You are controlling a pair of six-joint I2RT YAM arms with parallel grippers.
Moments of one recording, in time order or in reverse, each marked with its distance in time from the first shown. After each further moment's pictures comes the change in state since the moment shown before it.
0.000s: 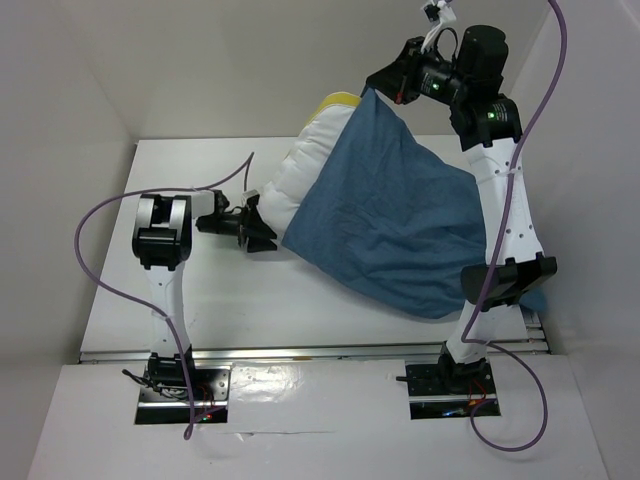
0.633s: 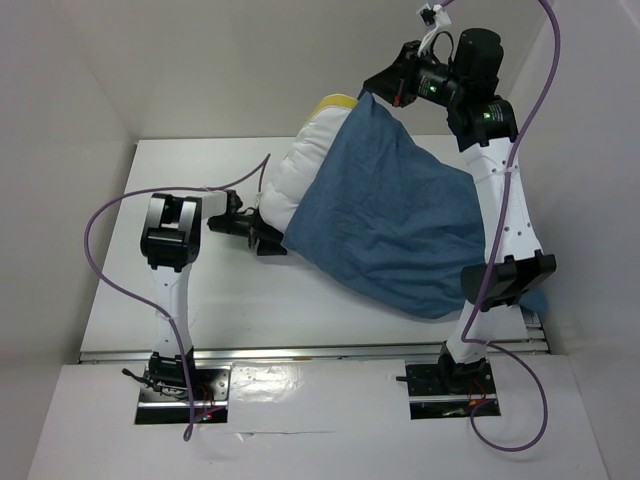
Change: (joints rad) left arm -0.071 0.000 0.018 -0.018 0.001 0.024; right arm 0.000 0.000 -0.029 0.022 -0.027 0.008
